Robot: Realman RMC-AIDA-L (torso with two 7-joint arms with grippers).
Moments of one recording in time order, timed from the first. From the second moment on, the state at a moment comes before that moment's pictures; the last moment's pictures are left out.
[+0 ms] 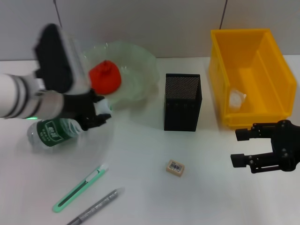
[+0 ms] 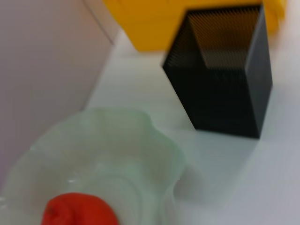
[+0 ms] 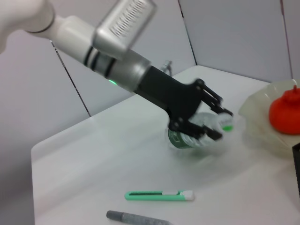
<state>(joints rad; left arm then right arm) -0.61 -2.07 1.48 1.09 2.50 0.98 -1.82 0.38 2.08 -0.81 -1.20 -1.99 -1.84 1.81</state>
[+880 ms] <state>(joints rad) -0.29 -2.07 1.14 1.31 1.93 1.07 -1.80 0.41 2.08 -0.81 -1.18 -1.97 -1.84 1.80</state>
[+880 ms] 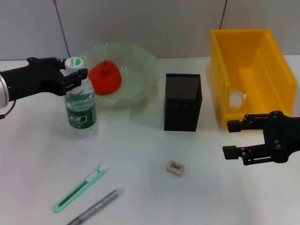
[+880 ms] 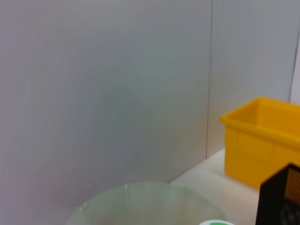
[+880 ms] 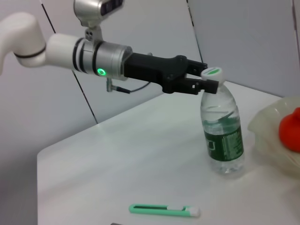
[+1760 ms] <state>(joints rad) -0.34 -2.06 1.04 1.08 1.77 1.03 -1.75 0.44 2.08 -0.81 -1.17 -1.98 -1.82 1.80</state>
